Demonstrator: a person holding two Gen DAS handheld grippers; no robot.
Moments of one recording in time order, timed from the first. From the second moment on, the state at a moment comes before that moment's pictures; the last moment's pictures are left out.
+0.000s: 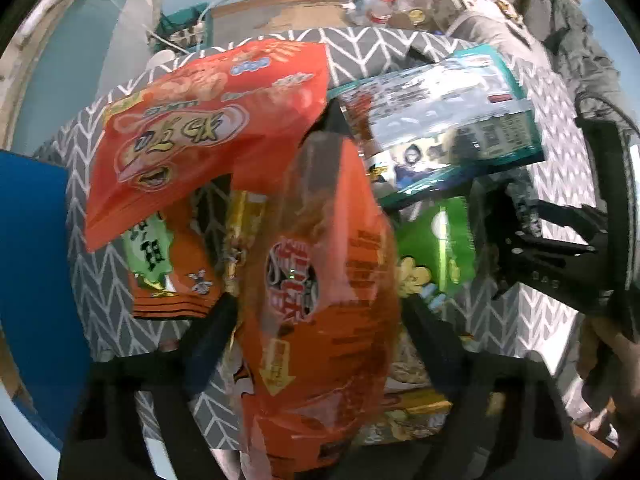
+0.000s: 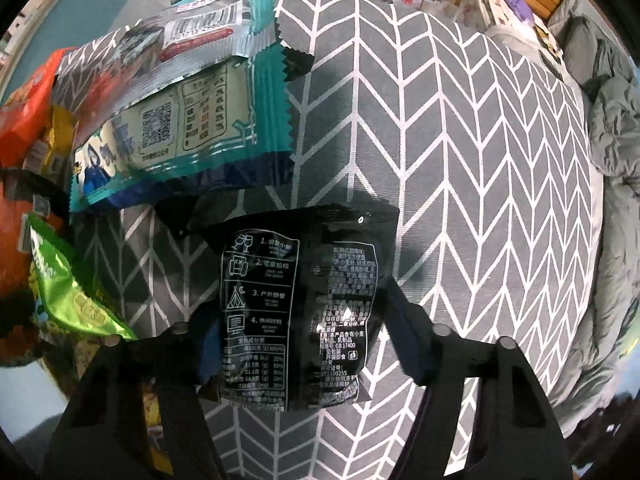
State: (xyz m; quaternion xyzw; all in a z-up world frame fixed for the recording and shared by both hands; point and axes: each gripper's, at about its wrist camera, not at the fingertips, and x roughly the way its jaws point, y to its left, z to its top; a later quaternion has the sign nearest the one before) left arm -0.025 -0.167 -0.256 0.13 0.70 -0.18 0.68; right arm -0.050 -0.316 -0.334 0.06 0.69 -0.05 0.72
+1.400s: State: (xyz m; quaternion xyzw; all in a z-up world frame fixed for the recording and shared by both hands) left arm -0.021 -0.065 -0.135 0.02 0.62 -0.21 0.76; right arm -0.079 -0.300 -0.142 0.07 0.61 0.06 0.78
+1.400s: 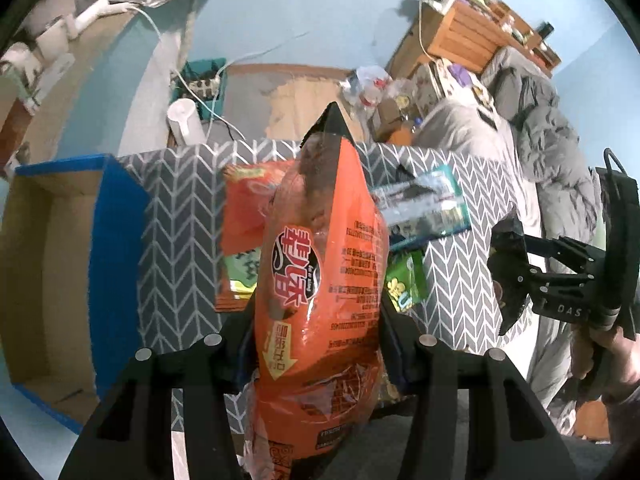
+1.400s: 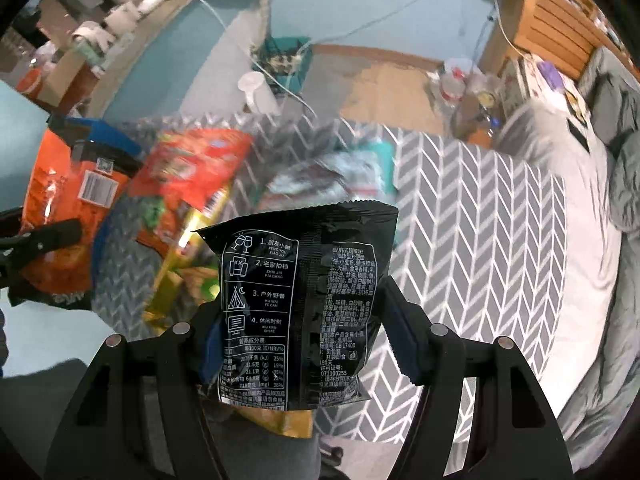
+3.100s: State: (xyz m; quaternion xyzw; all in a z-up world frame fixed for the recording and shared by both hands) left arm 0.007 0.205 -0.138 -0.12 0.57 0.06 0.81; right arm 0.095 0.076 -0.114 -0.07 0.56 0.34 0.75
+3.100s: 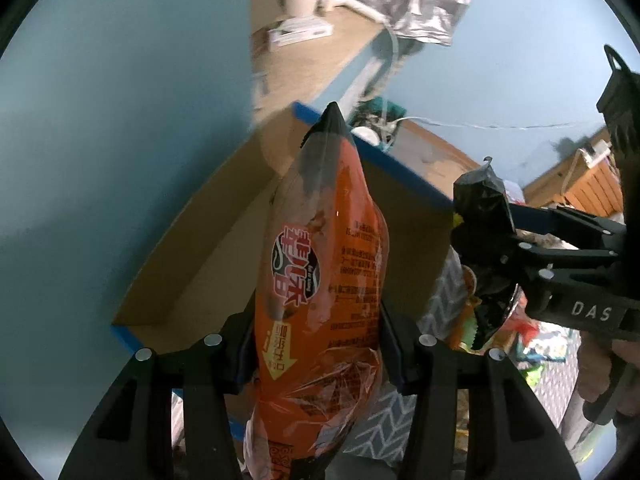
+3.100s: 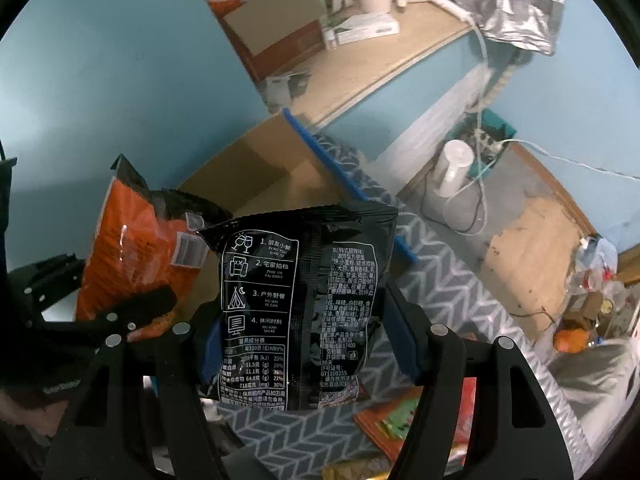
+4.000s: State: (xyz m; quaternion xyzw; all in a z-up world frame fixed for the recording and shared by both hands) left arm 0.003 0.240 -0.147 -0.12 0.58 0.11 0.80; right arm 0.112 0.097 -0.129 -0.06 0.58 0.33 0.74
